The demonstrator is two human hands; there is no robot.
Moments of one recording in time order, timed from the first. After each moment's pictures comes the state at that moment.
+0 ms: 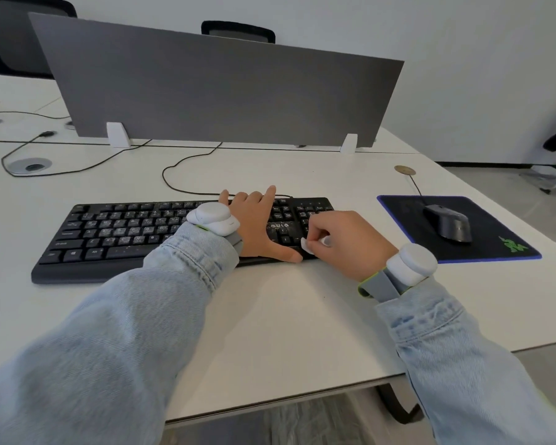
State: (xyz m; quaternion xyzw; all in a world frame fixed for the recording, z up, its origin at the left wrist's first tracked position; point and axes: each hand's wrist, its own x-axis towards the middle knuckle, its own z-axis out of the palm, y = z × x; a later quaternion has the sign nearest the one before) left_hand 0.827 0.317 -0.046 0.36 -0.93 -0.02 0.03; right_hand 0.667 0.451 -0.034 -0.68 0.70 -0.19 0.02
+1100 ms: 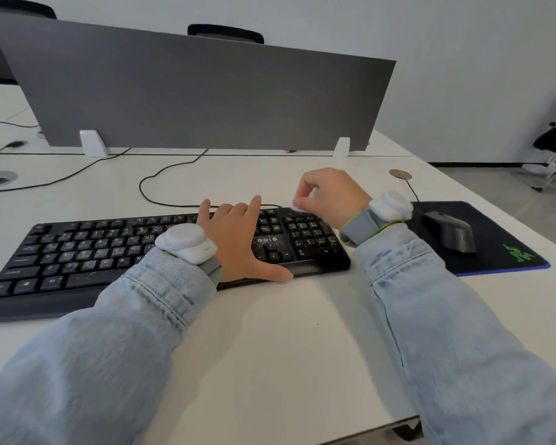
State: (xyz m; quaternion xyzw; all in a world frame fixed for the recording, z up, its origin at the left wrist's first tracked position) left_hand 0.828 0.317 -0.045 0.36 -0.93 -0.02 0.03; right_hand 0.623 0.369 -0.005 -0.62 0.75 -0.23 0.00
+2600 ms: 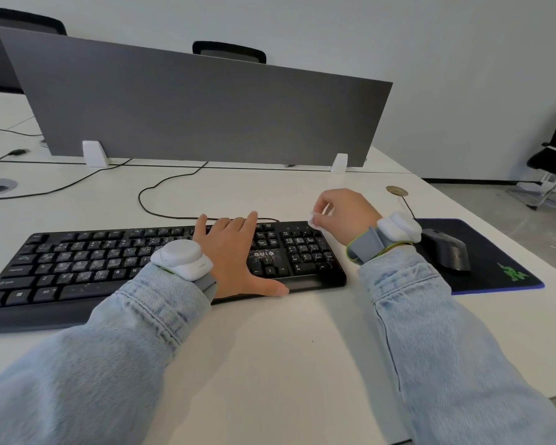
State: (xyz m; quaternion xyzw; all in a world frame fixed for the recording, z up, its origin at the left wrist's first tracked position) left_hand 0.829 0.316 -0.049 0.36 -0.93 -0.03 0.04; right_hand 0.602 0.379 -0.010 -0.56 0.80 -0.19 0.00
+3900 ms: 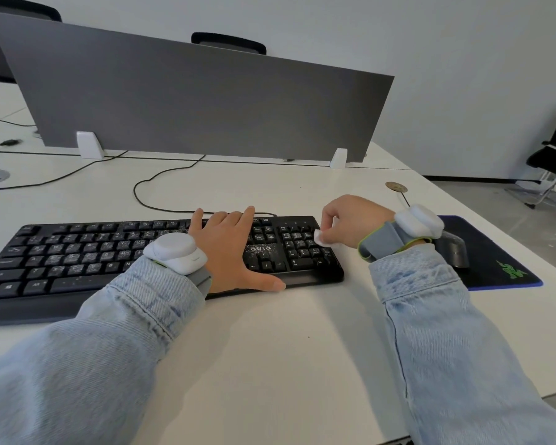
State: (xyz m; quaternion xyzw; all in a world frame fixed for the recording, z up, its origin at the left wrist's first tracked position) left_hand 0.829 0.316 -0.050 0.36 -0.93 -0.03 0.04; right_hand 0.610 0.401 0.010 -0.59 0.80 -0.06 0.05
